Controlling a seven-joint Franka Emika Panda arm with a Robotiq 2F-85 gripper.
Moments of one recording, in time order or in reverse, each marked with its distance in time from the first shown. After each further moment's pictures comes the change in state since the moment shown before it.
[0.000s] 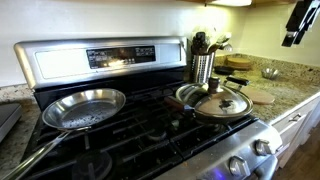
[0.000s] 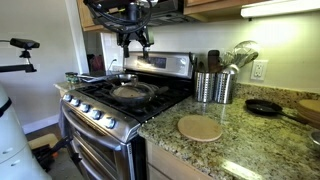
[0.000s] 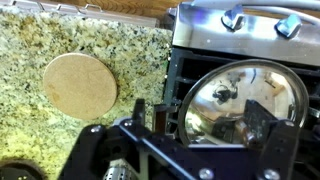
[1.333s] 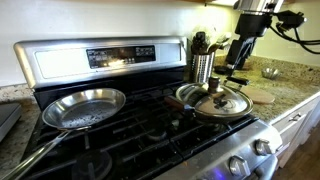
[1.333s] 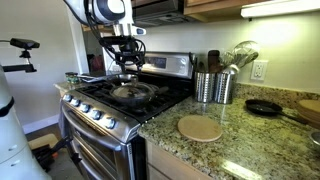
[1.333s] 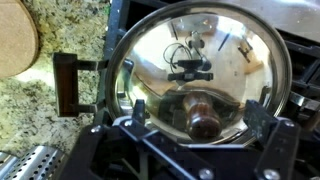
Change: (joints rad) arm 0.158 0.305 0.134 0.019 0.040 0.353 0.120
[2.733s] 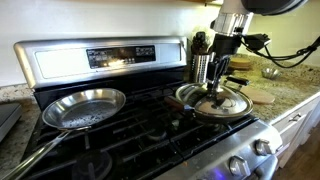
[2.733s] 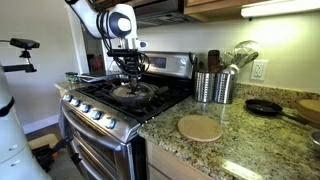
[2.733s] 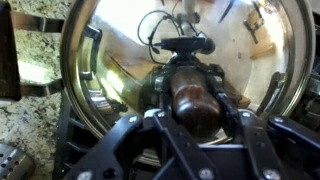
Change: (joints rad) arm 0.010 0.230 0.040 0.112 0.000 0.103 0.000
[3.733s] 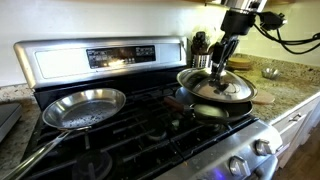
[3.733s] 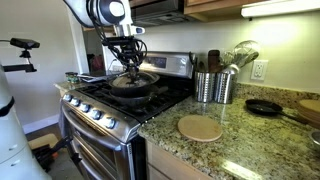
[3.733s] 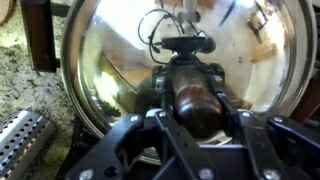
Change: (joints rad) arm 0.000 -0.168 0.002 -0.056 0.000 0.000 0.001
